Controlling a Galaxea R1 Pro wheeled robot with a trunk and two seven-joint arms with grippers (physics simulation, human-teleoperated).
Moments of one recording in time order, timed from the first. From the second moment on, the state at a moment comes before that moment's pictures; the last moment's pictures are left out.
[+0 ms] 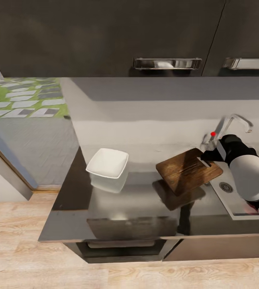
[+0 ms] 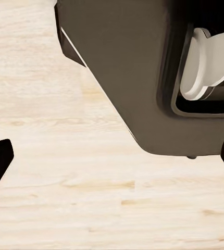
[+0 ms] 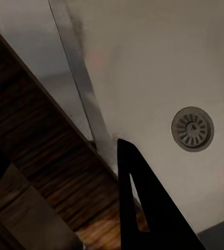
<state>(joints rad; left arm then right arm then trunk) 0.01 0.00 0.00 0.05 0.01 -0.19 -0.06 -1.45 -0.22 -0.52 -0.29 0.58 0.84 0.04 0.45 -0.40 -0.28</state>
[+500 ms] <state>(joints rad) 0.01 0.00 0.00 0.04 0.01 -0.20 -0.06 -1.45 -0.22 -0.75 -0.28 0.56 0.85 -0.12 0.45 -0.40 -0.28</state>
